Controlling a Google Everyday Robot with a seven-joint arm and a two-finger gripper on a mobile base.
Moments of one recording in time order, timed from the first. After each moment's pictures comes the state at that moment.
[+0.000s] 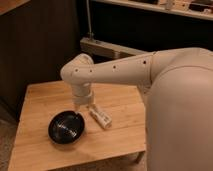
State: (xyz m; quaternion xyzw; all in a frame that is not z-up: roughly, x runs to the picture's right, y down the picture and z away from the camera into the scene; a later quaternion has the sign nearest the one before) arm -0.102 0.096 0.704 -0.26 0.23 0.64 0.68
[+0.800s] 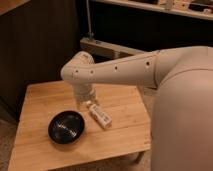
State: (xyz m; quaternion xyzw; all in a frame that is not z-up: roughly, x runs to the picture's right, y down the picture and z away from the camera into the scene) arm -0.085 0.056 0.711 -0.22 0.17 0.61 0.75
